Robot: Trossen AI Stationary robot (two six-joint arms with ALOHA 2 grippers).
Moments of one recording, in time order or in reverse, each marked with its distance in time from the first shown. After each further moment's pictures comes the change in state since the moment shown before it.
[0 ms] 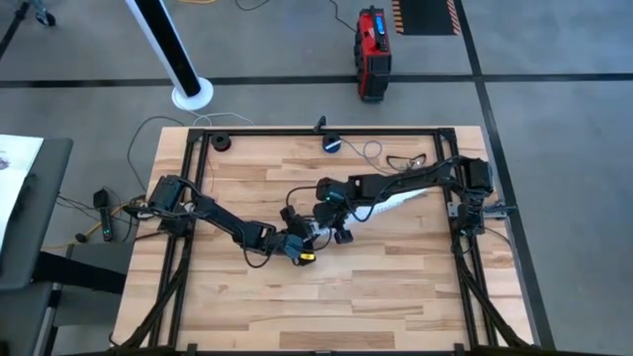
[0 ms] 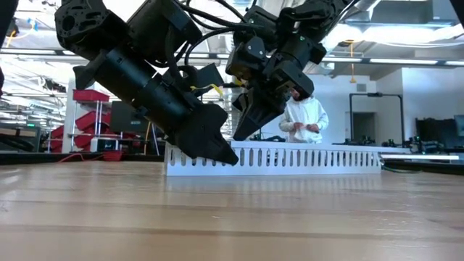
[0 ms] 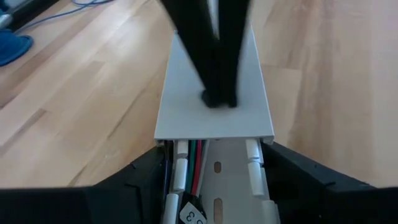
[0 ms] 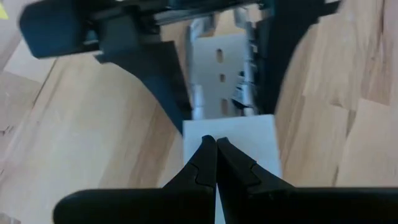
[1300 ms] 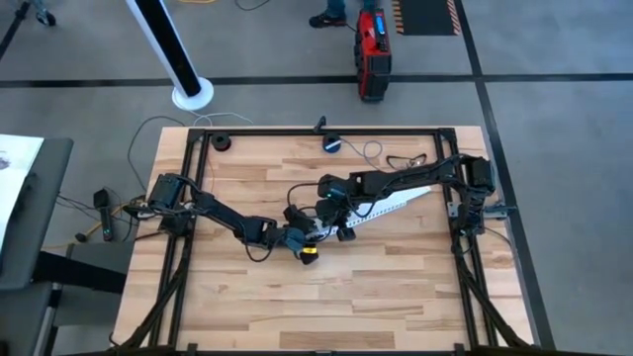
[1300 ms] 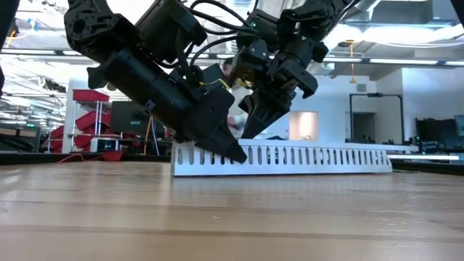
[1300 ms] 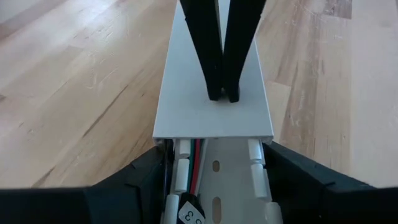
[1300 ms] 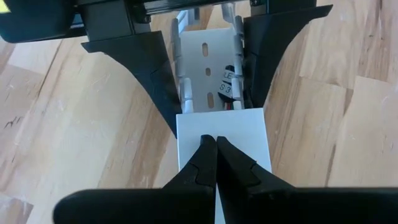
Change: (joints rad) left arm 0.024 -0.003 0.002 0.008 0.162 -0.109; right arm -0.032 -0.019 0.004 -0.065 0.005 0.007
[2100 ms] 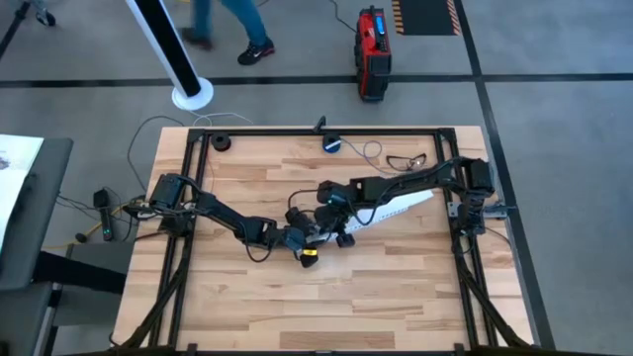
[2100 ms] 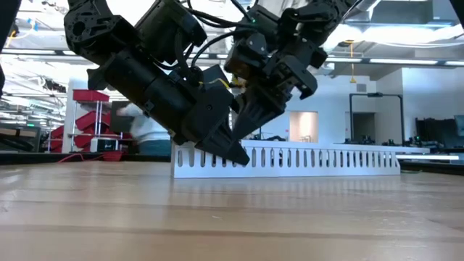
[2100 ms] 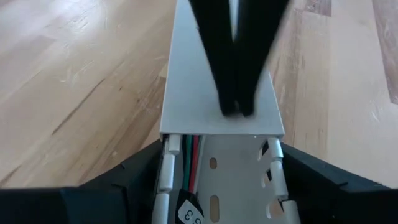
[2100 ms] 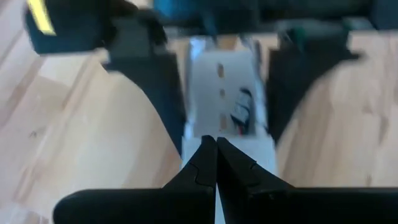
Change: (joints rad) left arm 0.008 0.004 -0.003 0.042 0.056 0.002; right arm 0.040 0.005 -0.033 0.104 -0.060 0.009
